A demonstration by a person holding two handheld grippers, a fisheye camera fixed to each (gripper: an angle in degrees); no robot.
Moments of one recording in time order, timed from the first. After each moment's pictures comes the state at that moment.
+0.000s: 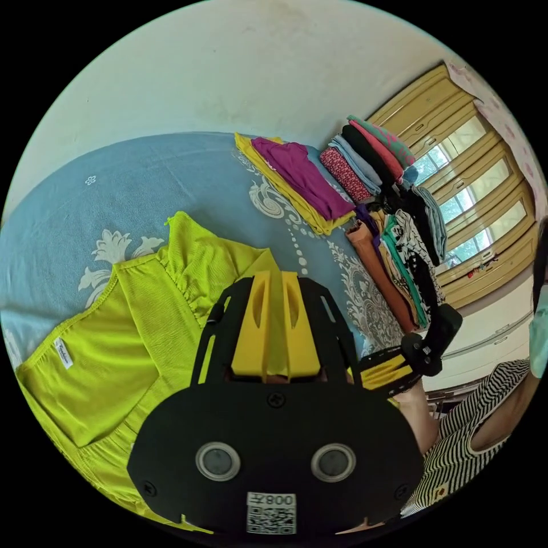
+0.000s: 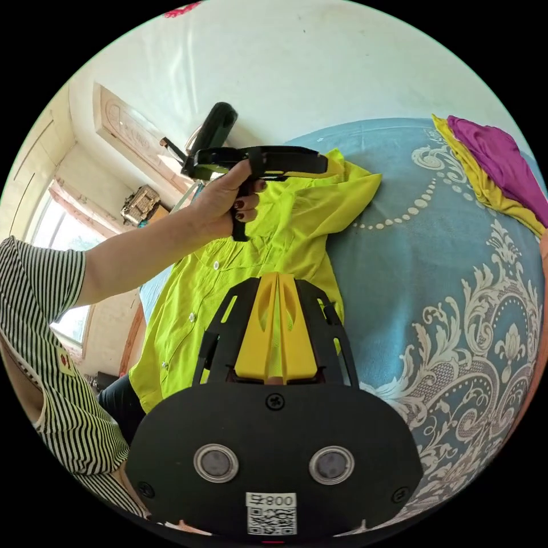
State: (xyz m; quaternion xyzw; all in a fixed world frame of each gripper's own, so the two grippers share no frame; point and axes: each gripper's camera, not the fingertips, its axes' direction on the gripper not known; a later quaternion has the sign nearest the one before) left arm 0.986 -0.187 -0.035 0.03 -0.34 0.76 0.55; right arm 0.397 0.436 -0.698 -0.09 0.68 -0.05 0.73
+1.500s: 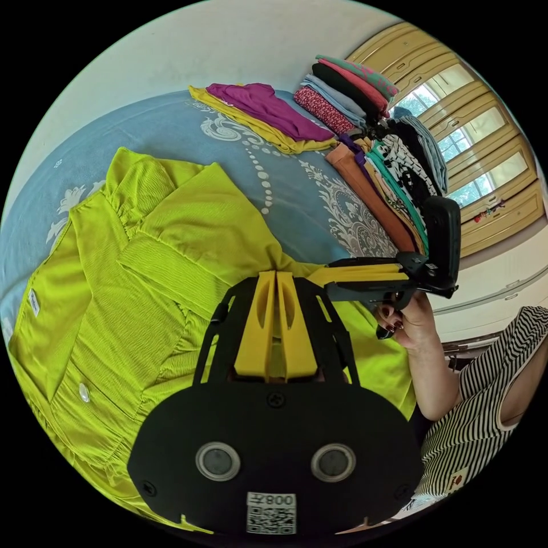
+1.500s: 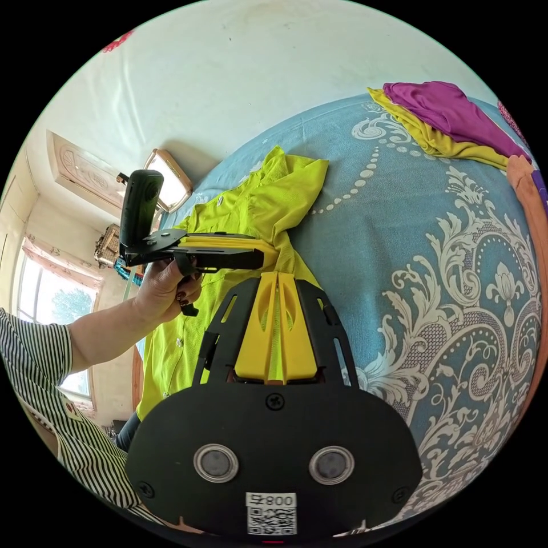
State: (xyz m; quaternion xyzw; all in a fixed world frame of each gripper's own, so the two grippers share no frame) left arm 0.889 -0.136 0.025 -0.03 -0.44 0.75 0.50; right arm 0.378 0.470 -0.754 0.00 0.71 0.01 0.71
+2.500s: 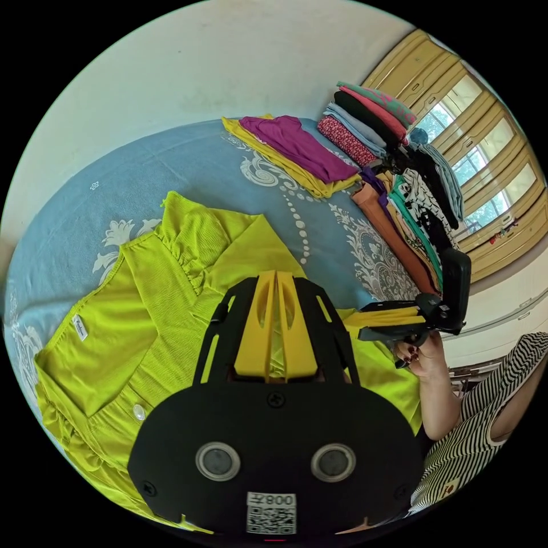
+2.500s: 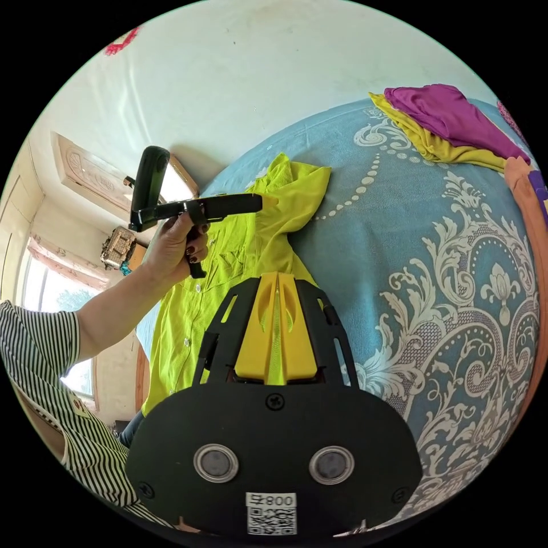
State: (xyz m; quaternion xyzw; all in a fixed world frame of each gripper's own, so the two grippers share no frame) left arm 0.925 -0.123 0.020 0.04 -0.42 0.76 0.49; right arm 0.357 0.491 -0.784 0.01 0.70 0.00 0.72
